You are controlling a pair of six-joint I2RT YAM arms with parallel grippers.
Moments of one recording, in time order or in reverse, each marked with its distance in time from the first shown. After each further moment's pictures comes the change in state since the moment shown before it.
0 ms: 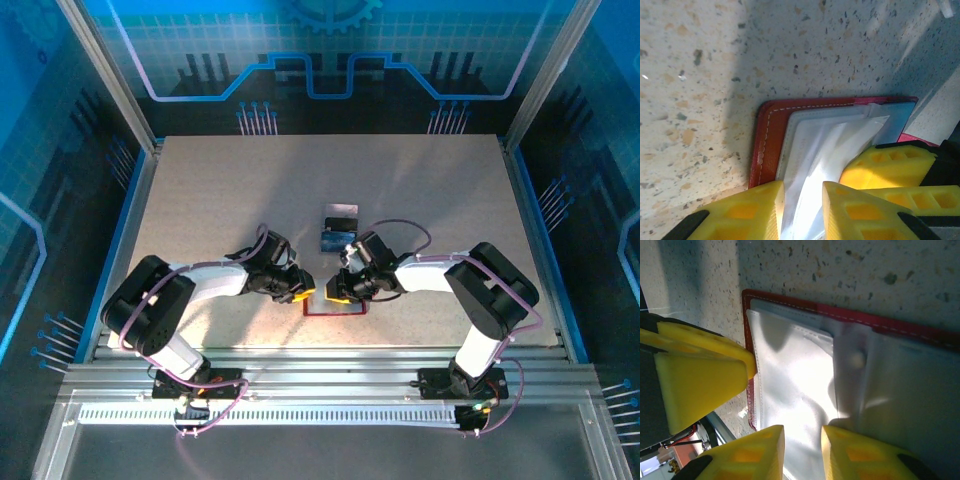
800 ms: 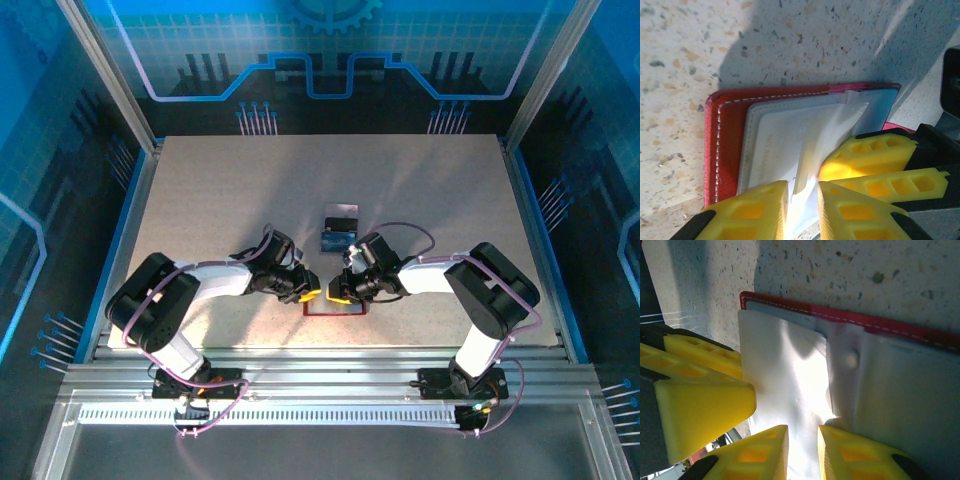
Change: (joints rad) left arm -0.025 0.026 0.013 0.052 0.052 -0.024; right arm -0.017 0.000 -0.040 0.075 -0.032 0.034
